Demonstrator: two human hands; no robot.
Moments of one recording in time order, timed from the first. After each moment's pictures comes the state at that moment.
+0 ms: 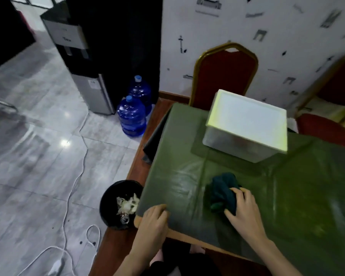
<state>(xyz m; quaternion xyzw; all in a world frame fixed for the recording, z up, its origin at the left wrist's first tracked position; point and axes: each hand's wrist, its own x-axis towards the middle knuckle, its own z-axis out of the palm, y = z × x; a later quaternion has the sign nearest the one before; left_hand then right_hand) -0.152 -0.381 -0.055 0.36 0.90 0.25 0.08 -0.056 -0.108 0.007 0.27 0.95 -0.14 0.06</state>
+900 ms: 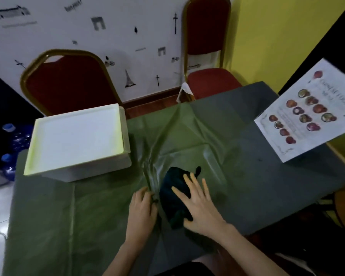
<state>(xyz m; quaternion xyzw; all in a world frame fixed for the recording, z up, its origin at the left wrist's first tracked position) -0.043 -0.024 -0.026 0.48 0.83 0.23 0.16 0.132 0.090 0.012 0.27 0.95 -0.14 0.06</state>
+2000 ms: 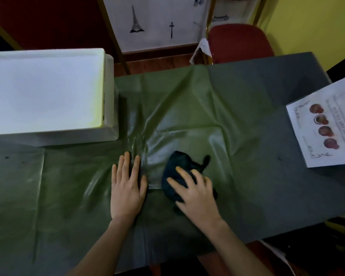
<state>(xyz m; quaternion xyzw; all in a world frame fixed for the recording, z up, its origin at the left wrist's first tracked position) -0.044 0.010 -0.078 0.42 0.90 0.11 0.09 0.124 0.123 -0.046 0.28 0.95 -0.10 0.07</state>
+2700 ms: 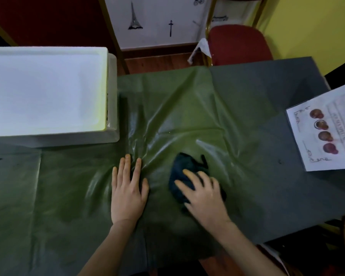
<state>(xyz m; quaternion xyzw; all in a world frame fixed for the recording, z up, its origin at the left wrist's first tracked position) -0.048 0.009 -0.077 0.41 0.90 0.12 0.10 0.125 0.134 -0.039 0.27 0.96 -0.05 0.08</state>
